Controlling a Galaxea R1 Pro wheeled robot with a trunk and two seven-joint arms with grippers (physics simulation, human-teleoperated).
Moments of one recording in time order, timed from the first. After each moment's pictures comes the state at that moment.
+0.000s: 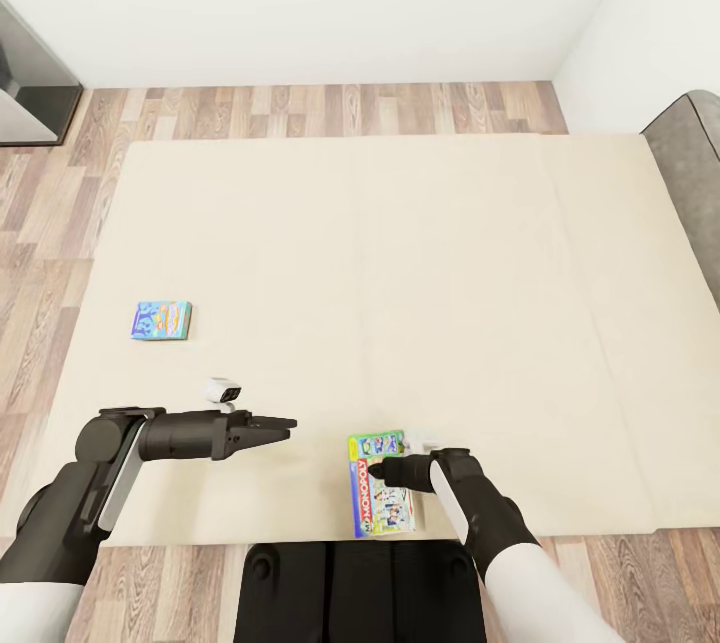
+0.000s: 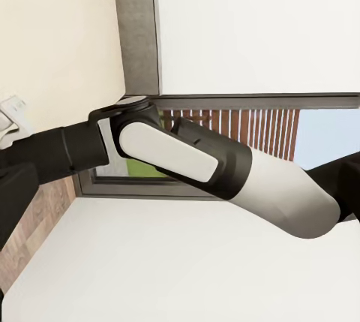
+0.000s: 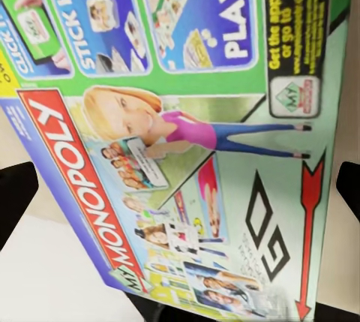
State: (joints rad) left arm -0.52 0.21 0.03 -1.40 0.18 1.02 -1.51; right arm -0.64 0.17 0.04 -0.74 -0.08 0.67 0.18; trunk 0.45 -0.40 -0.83
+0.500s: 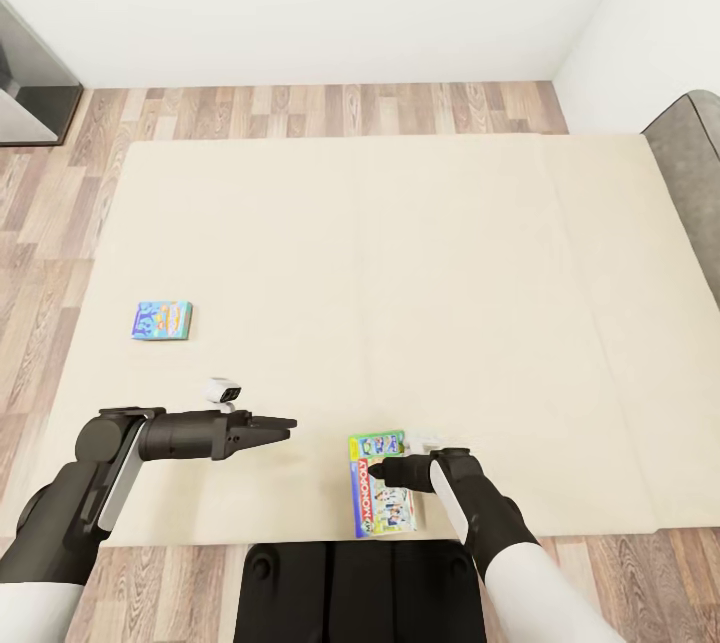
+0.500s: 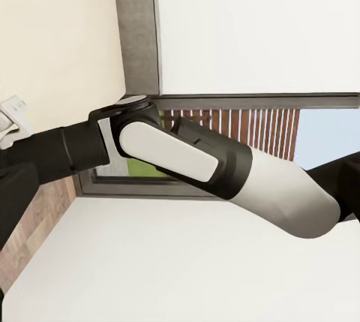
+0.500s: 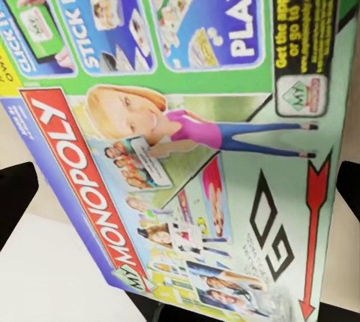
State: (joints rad) left arm -0.52 0.21 0.03 -1.40 0.18 1.02 -1.51; right arm -0.64 0.17 0.04 -0.74 -0.08 0.68 0.17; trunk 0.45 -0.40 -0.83
